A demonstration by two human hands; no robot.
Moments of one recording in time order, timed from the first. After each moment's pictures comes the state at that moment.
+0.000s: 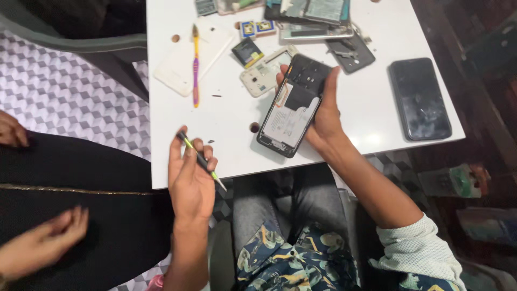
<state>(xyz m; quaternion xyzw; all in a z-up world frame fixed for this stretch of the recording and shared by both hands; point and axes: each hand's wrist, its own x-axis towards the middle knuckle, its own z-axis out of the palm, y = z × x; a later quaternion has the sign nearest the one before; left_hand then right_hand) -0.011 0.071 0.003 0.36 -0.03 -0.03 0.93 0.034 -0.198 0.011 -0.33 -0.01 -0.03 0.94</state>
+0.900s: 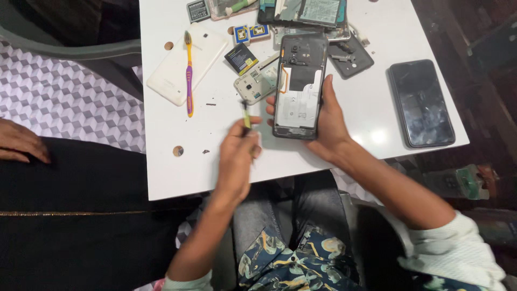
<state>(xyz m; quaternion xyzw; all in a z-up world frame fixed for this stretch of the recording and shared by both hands) 0.025 -0.018 0.001 0.49 -0.09 -0.15 0.86 0.025 -0.216 0.027 -0.44 0.04 0.09 0.89</state>
